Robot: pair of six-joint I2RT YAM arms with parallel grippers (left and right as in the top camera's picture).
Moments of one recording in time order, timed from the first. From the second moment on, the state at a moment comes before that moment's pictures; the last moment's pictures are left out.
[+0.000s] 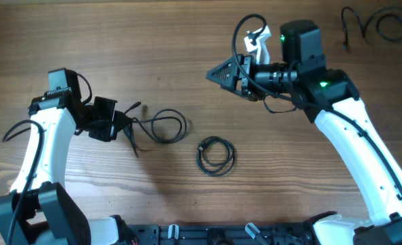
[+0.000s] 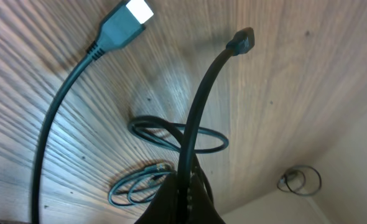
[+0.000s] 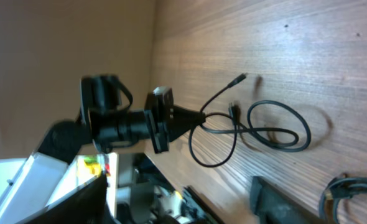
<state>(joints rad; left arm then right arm) 0.23 1.53 1.05 -0.94 0.55 -1.06 0.35 1.48 1.35 -0.61 -0.83 0.72</state>
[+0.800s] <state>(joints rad) 0.15 1.53 1.05 -0.76 1.16 -1.08 0.74 1.57 1.35 -0.64 -0.54 0.52</state>
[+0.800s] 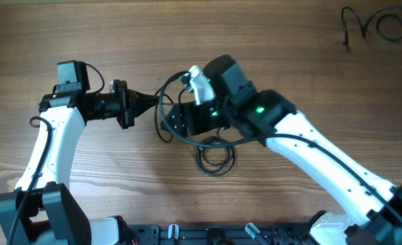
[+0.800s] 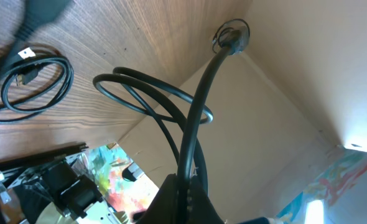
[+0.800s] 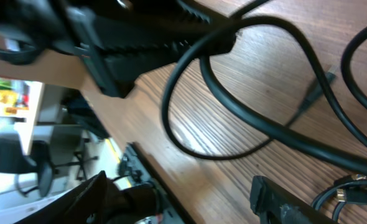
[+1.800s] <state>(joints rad) 0.14 1.53 1.05 -0.88 0.97 -1.05 0.71 1.54 1.35 -0.47 -0.36 0.67</state>
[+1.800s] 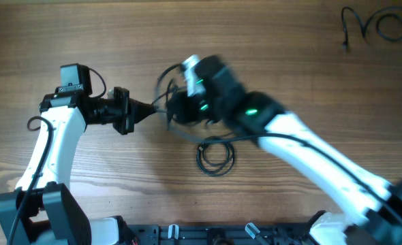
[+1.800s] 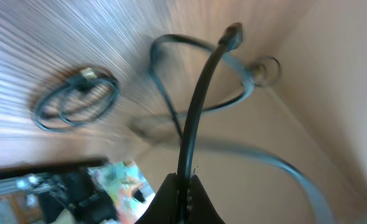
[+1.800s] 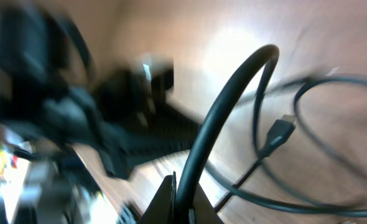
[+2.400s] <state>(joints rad) 0.33 1.53 1.05 -0.94 1.33 -0.60 0.40 1.40 1.36 -0.86 0.15 0.72</state>
